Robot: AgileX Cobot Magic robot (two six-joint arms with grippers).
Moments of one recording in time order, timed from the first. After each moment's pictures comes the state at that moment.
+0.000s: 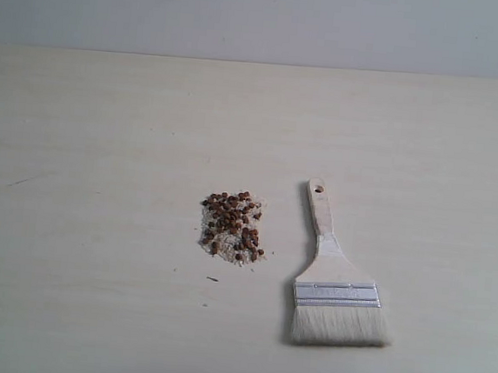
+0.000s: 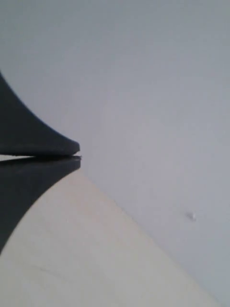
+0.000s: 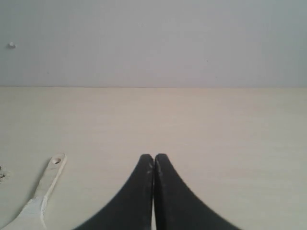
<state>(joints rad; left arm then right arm) -0.35 0.22 0.00 -0.63 -0.13 1.51 0.07 0.01 0.00 -0.02 0.26 0.06</state>
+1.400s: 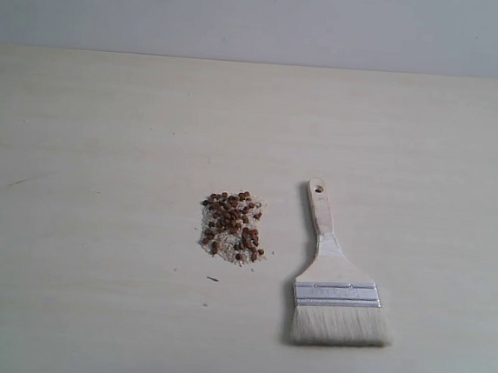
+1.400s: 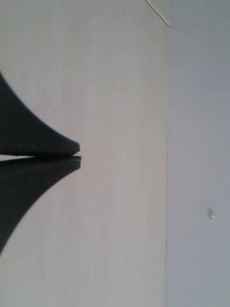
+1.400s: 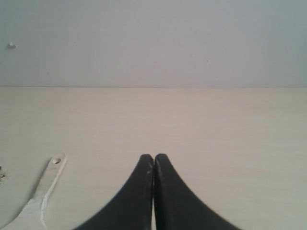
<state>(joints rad) -0.17 0.21 0.00 -0.17 0.12 0.13 0.07 0.01 0.00 -0.02 0.26 0.06</state>
